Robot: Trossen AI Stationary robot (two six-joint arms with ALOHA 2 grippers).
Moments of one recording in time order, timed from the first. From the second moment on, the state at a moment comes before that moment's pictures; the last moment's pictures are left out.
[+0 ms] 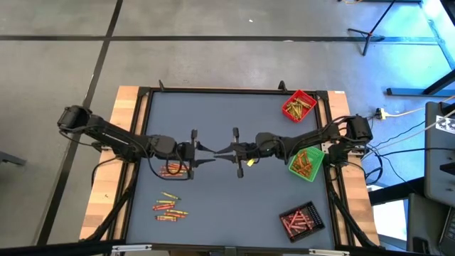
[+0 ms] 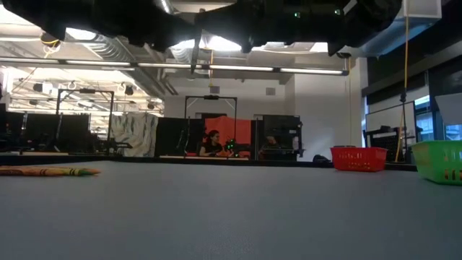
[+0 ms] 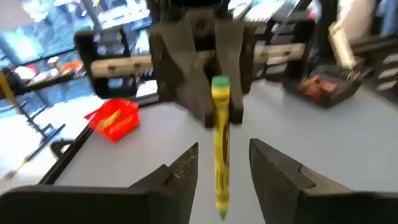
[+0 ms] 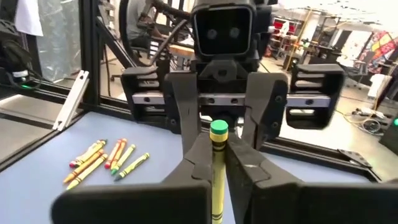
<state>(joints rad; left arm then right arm) -0.19 1.22 0.49 0.58 -0.23 0.20 0.09 1.74 0.92 0.79 -0.05 -0.20</state>
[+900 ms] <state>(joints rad) -0.25 1.00 0.49 0.23 -0.51 0.18 0.08 1.18 0.92 -0.19 0.57 -0.14</state>
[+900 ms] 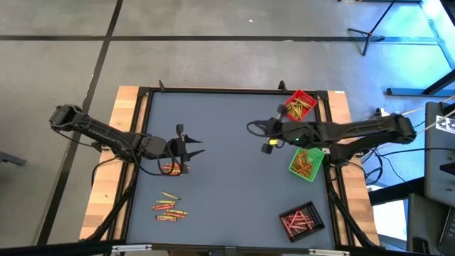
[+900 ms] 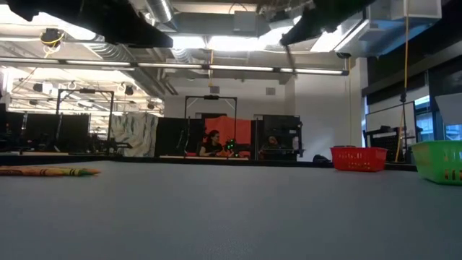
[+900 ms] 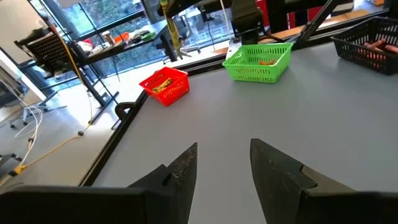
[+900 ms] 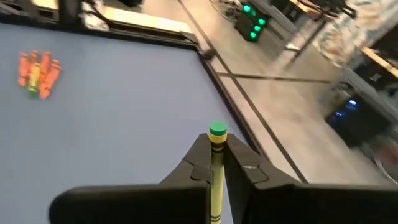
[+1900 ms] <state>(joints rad) -0.25 1.00 0.49 0.24 -0.51 0.19 -0.57 1.08 0.75 -0.57 0.56 0.00</state>
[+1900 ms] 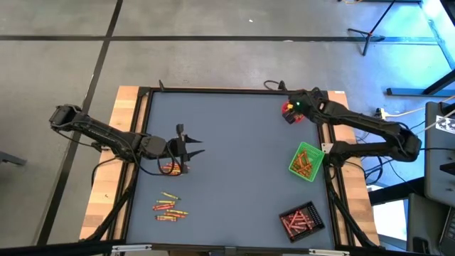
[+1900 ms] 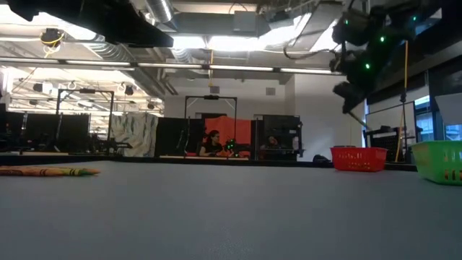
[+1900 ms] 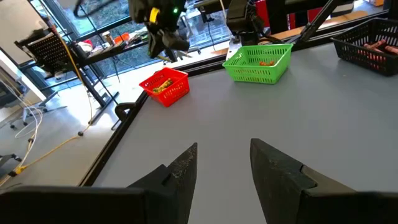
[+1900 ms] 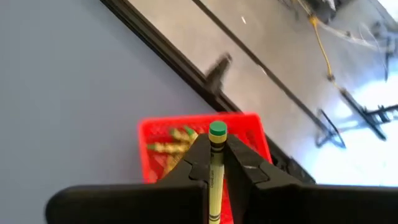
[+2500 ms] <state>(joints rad) -0.25 1.00 0.49 0.24 -0.51 0.19 -0.71 1.08 0.60 -0.40 0.43 -0.01</state>
